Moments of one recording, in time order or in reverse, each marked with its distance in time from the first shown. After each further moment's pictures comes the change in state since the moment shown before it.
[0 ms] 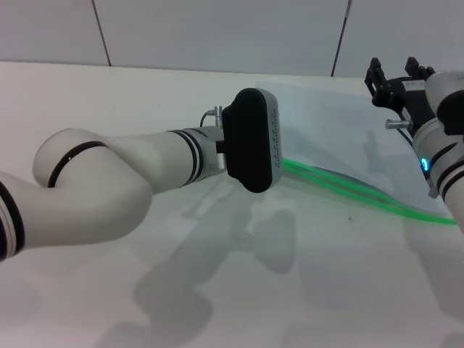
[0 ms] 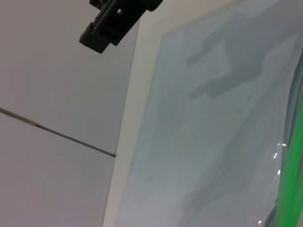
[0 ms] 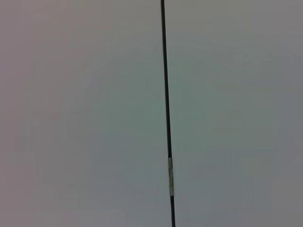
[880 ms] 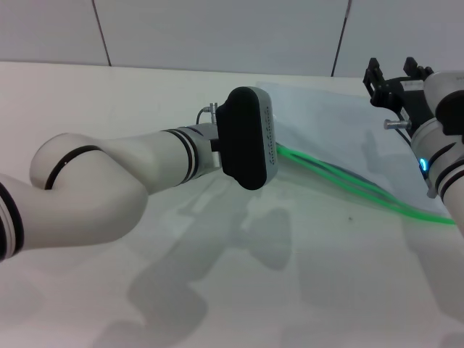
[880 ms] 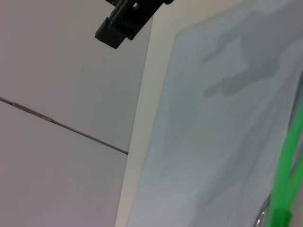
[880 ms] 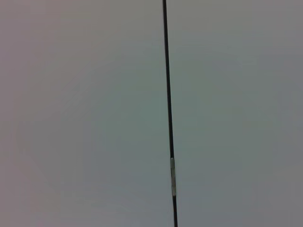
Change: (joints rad) left arm -0.009 0.001 0.011 -0.053 -0.028 -0.079 0.008; right arm 0.001 0.002 -0.002 -0.002 0.000 0.000 0.000
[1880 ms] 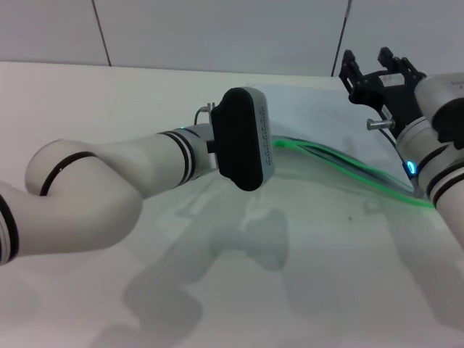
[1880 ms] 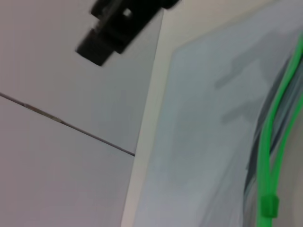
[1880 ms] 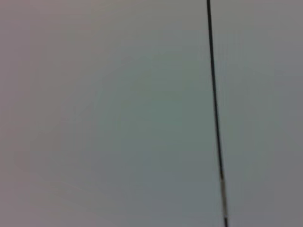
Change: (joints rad) left arm 0.018 0.003 0.008 0.001 -0.002 -0.041 -0.009; right arm -0.048 -0.012 -0.012 -0.086 -0.186 -0.001 0.119
